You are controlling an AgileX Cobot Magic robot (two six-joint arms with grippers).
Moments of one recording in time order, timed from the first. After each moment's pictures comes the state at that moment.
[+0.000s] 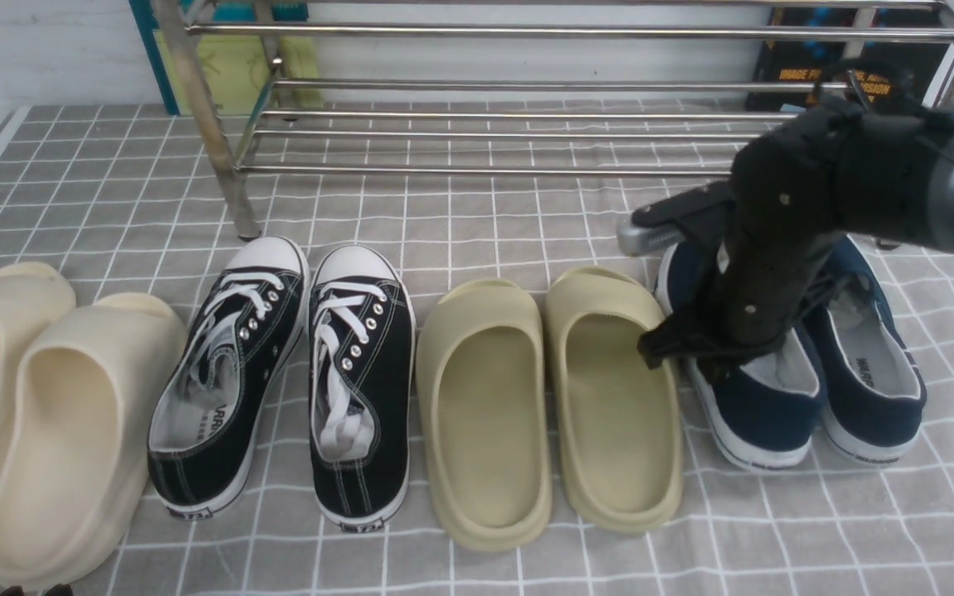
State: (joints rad) right arm 0.46 1.88 -1.38 -0.08 0.89 0.20; left arm -0.06 -0.01 0.03 -0.07 0.40 -0.06
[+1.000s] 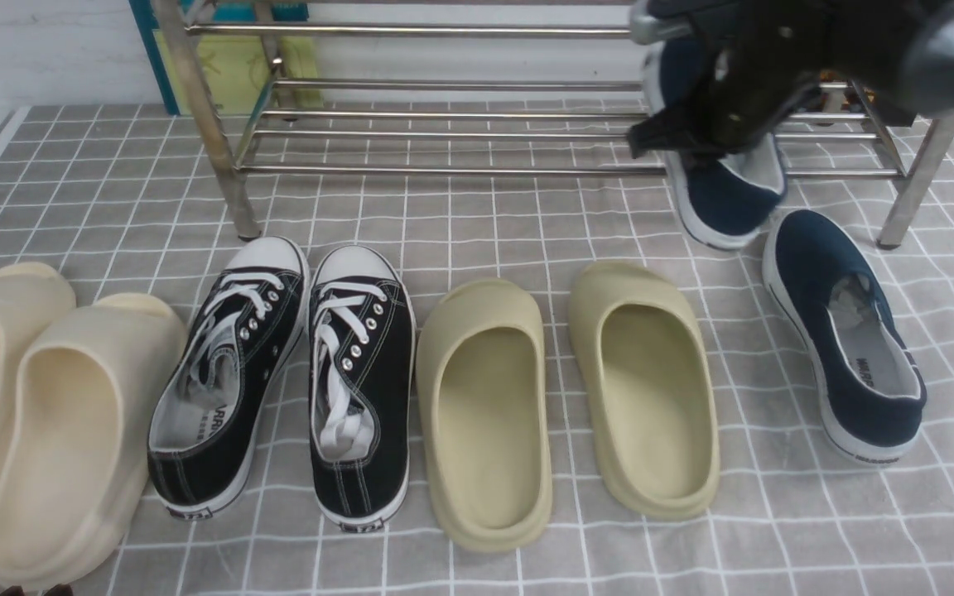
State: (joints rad) right arm 0.35 2.17 -2.04 -0.18 0.88 0.17; left arm -0.06 -0.01 0.03 -0.07 0.40 -0.06
